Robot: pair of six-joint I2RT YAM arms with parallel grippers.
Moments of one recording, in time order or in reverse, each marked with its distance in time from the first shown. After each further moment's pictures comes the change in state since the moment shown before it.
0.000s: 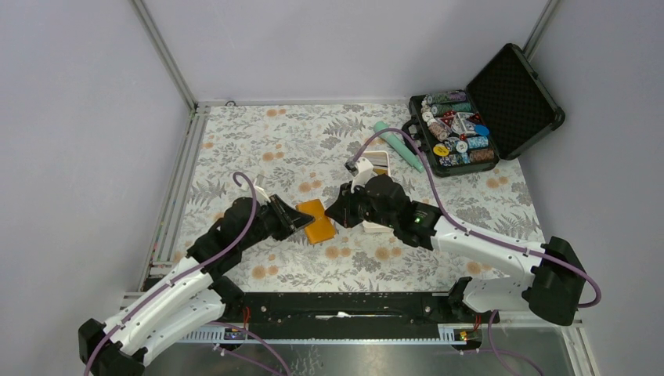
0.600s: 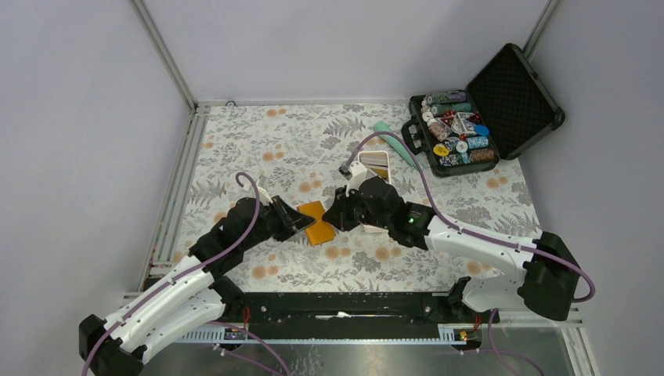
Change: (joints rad) left arm -0.023 0.028 0.001 -0.007 -0.027 0.010; right arm 0.016 0.040 0.000 -0.006 -0.010 -0.007
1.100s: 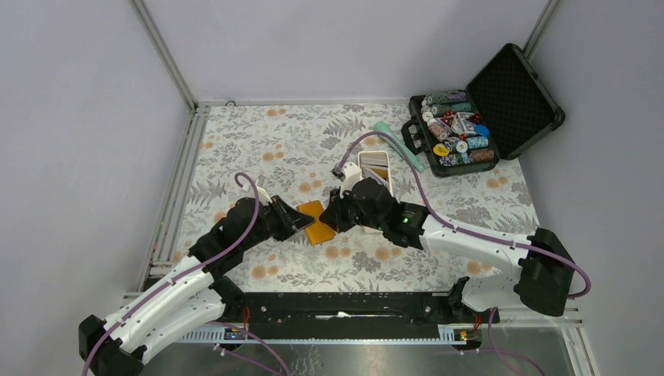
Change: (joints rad) left arm -0.001 -0.003 -0.001 0.004 -0.002 -0.012; right arm 0.034 0.037 0.035 -0.021 0.039 -0.026
